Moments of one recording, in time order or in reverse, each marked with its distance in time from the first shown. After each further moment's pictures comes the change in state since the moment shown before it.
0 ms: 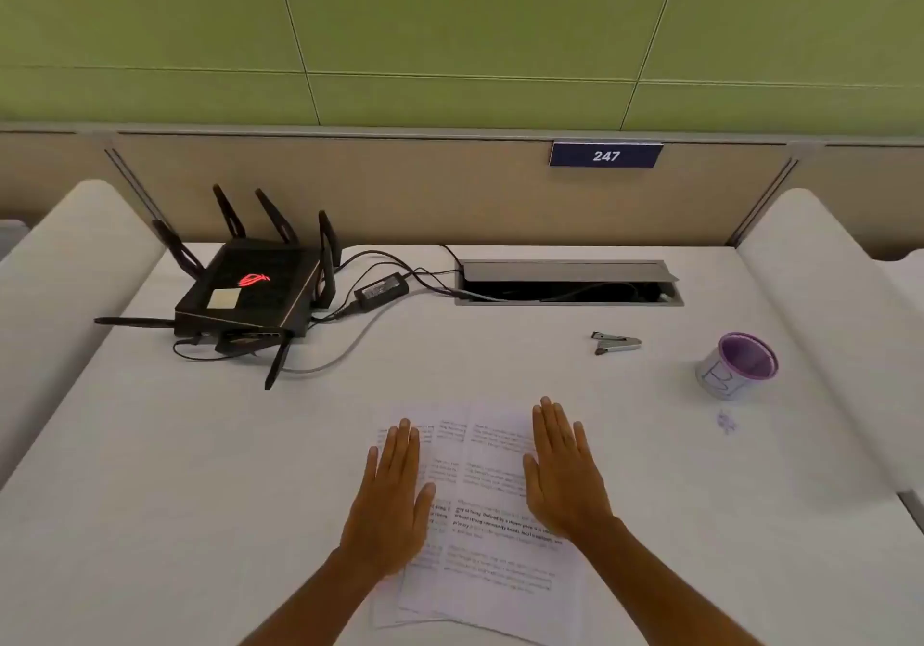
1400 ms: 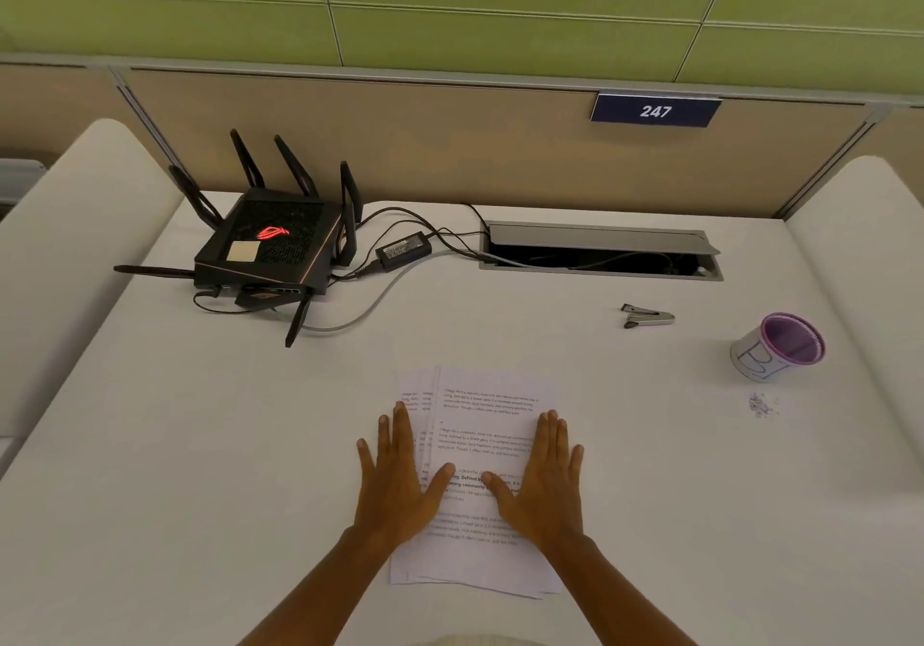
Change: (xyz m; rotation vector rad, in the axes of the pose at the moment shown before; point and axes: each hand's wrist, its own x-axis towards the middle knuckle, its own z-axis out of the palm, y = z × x) left_hand -0.012 -0.010 0.016 -0.187 -0.061 -0.295; right_hand -0.027 -0.060 0.045 0.237 -0.080 0.228
